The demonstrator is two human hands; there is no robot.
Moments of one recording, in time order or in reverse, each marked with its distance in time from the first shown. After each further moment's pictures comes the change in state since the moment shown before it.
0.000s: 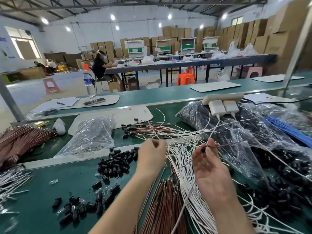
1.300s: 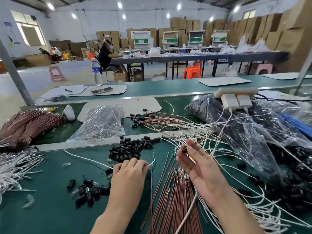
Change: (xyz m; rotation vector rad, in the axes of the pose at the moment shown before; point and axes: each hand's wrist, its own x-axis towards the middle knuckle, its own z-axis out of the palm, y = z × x) left_hand -0.052 -0.103 -0.066 0.840 0.211 0.441; right_hand -0.008 0.037 0.013 -0.359 -0.088 0.199
